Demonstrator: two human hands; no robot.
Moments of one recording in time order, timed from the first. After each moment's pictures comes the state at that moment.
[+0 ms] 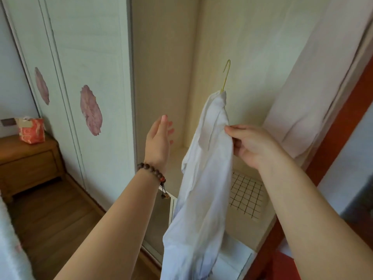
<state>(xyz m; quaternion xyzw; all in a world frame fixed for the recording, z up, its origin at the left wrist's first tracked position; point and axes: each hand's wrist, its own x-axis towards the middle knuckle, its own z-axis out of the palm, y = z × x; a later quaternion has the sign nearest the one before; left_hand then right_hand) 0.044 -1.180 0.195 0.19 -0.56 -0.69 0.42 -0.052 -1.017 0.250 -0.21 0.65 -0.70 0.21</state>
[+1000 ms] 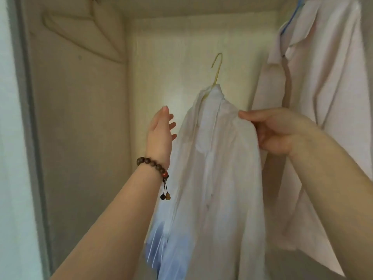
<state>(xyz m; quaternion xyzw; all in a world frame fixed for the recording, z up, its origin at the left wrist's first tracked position) -0.231 -1.362 0.387 -0.08 -0.58 -0.74 0.33 -0.208 -1.151 0.432 -0.16 0.59 -0.79 0.02</state>
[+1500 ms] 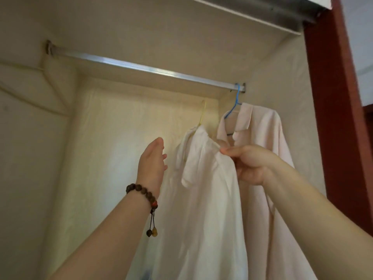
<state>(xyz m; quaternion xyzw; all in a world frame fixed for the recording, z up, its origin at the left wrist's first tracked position) -0.300 -1.324 0.491 -0.22 -0.52 -0.78 0.25 -0.235 -1.131 0.528 -0.13 0.66 -0.73 -0.13</state>
